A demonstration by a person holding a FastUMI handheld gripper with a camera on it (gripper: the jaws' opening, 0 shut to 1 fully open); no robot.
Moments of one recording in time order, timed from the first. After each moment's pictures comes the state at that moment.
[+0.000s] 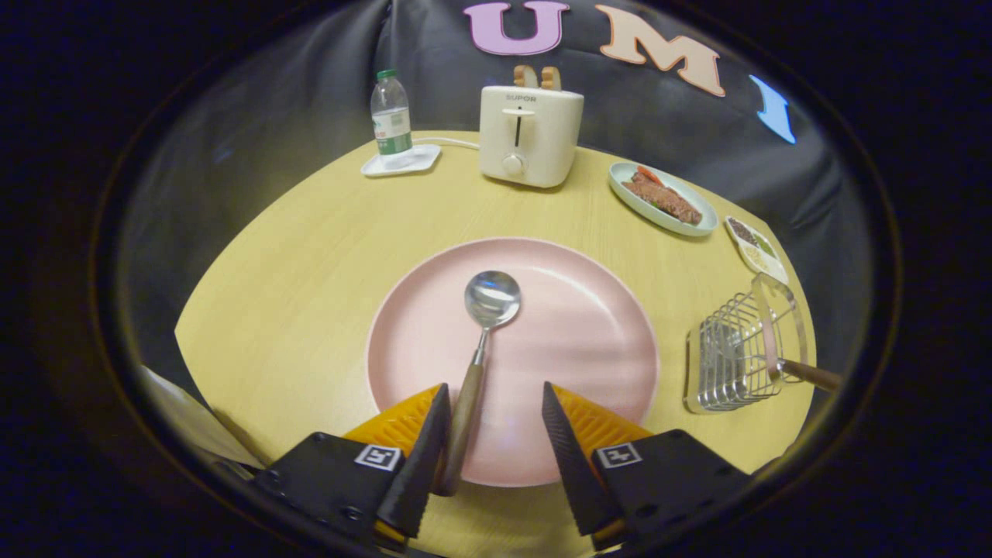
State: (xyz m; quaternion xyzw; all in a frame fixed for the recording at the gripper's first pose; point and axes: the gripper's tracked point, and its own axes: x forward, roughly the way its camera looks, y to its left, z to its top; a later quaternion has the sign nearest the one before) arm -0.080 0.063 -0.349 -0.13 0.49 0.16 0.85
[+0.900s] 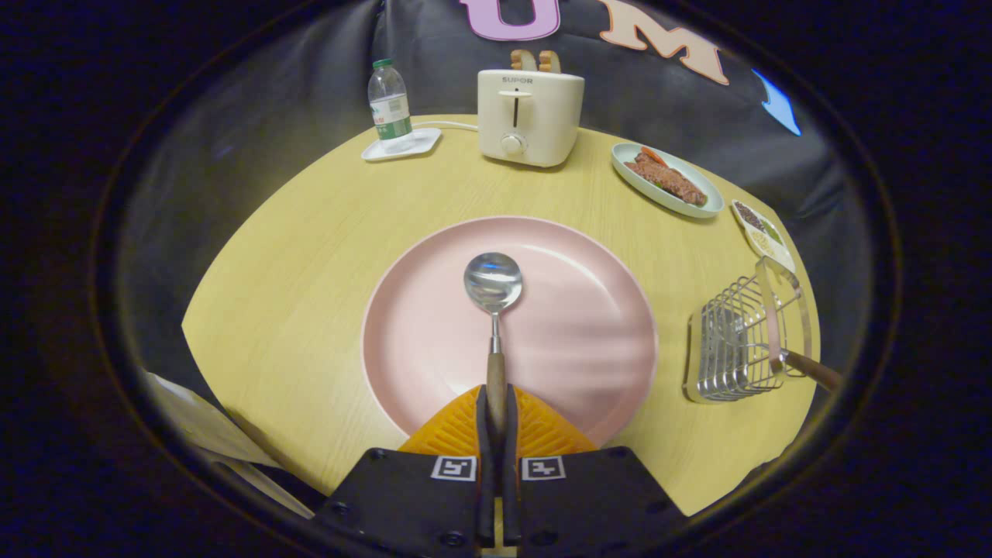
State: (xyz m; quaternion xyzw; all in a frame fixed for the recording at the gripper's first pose) arm -0.089 0.049 -0.344 -0.13 0.52 0.16 0.83
